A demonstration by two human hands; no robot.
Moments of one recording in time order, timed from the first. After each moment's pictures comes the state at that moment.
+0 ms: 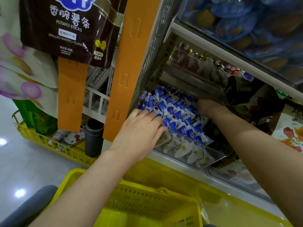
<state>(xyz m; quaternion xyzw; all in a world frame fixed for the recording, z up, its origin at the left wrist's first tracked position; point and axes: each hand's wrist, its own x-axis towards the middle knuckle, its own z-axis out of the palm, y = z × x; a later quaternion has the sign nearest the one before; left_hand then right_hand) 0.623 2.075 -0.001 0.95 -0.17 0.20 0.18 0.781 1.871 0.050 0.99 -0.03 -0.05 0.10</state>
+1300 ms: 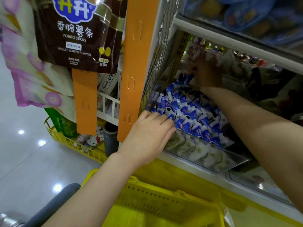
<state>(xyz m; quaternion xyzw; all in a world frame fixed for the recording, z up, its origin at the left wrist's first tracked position) 0.622 2.077 -0.001 0.94 -0.20 0.22 0.15 0.834 1.919 0.062 0.95 0.15 0.26 -0.08</state>
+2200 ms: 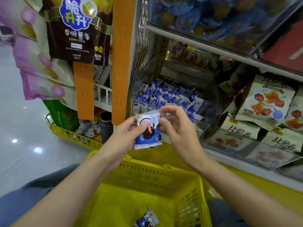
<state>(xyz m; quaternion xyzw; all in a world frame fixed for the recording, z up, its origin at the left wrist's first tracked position) 0.535 2.072 -0.009 0.59 0.00 -0.08 0.80 0.556 1.917 0.021 0.81 0.25 0.10 -0.52</state>
